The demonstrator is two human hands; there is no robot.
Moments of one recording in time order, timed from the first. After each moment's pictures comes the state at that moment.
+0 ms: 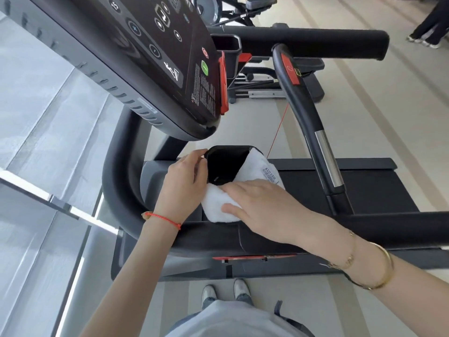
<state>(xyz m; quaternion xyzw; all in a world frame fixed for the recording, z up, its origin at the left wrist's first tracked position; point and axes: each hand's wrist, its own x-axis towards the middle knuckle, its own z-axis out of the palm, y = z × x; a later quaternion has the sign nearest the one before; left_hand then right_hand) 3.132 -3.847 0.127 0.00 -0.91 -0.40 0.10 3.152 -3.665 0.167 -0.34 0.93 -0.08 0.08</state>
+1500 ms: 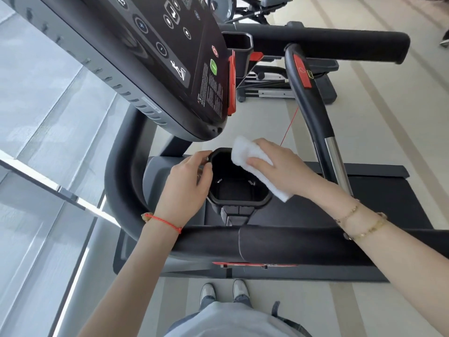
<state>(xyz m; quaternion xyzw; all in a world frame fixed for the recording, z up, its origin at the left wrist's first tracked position) 3.128 -3.849 0.119 0.00 -0.91 -0.40 0.12 3.064 -3.635 0.143 -0.22 0.94 -0.25 0.06</state>
